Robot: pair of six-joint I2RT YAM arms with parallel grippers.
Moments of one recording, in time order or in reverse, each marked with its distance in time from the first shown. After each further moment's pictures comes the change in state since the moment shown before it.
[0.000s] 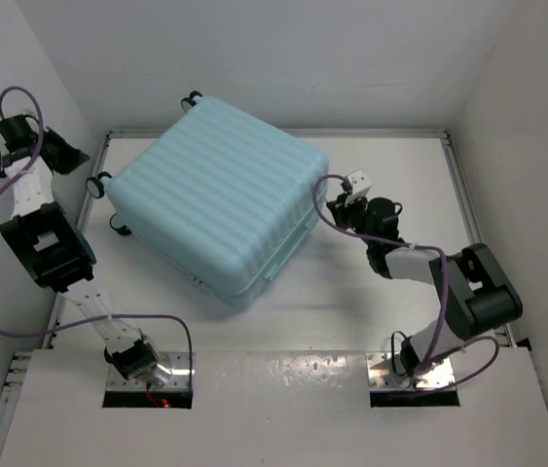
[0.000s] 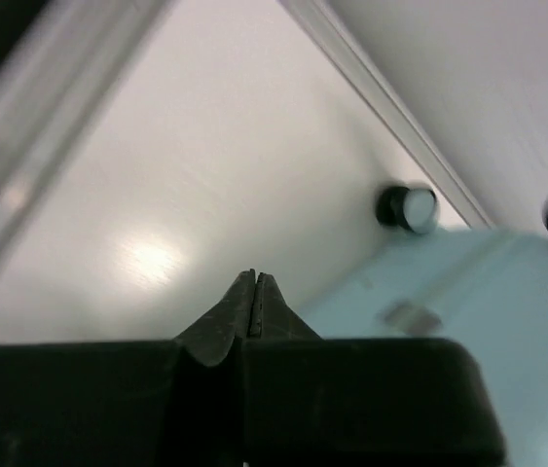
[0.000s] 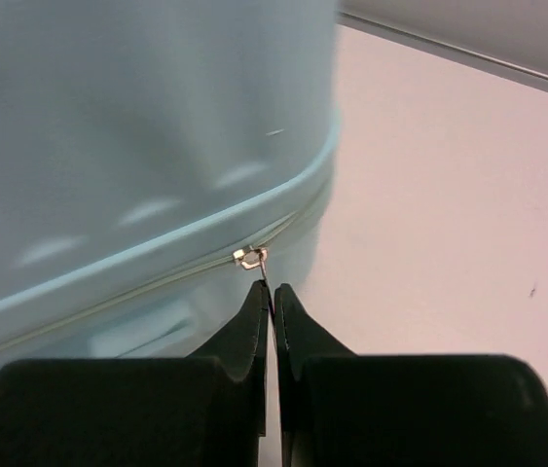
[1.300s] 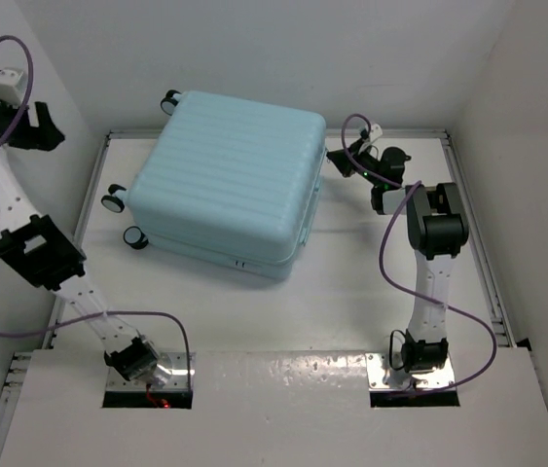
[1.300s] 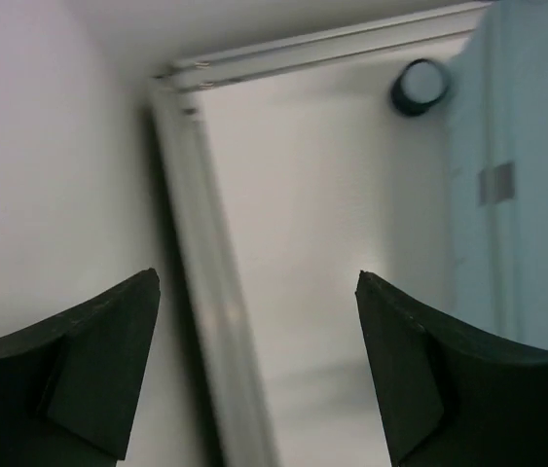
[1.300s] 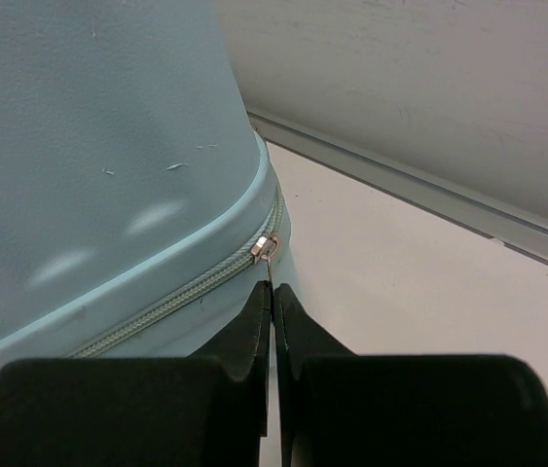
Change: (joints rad) left arm 0.060 0.171 0.637 -0.483 0.318 0.958; right arm -0.305 0.747 0.766 0.220 -0.552 0.214
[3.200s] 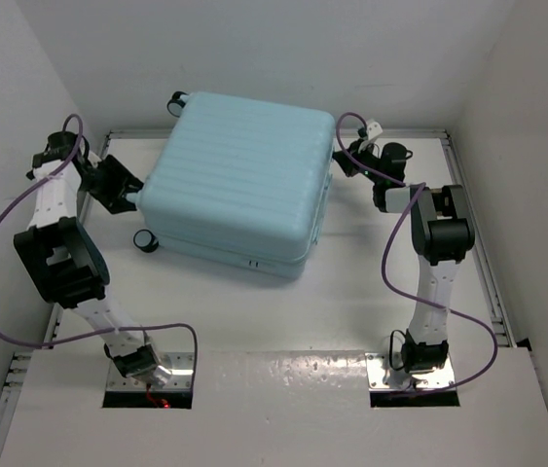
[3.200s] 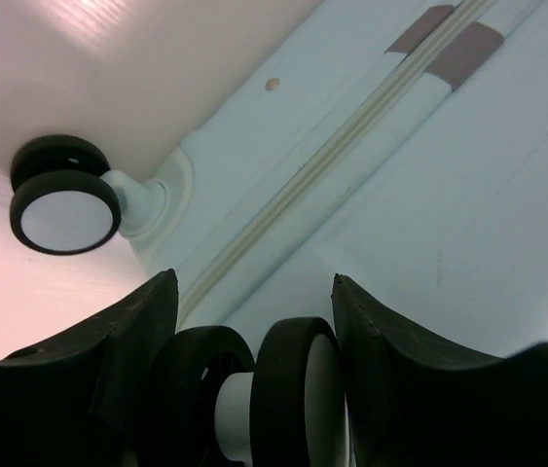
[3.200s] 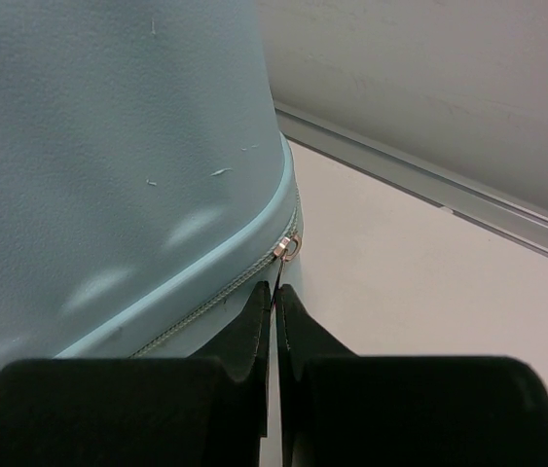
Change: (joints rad) left arm -0.235 -0.357 -0.804 -0.005 -0.242 -0.985; right arm 0.017 -0.087 -0.024 -0.189 0.089 -0.138
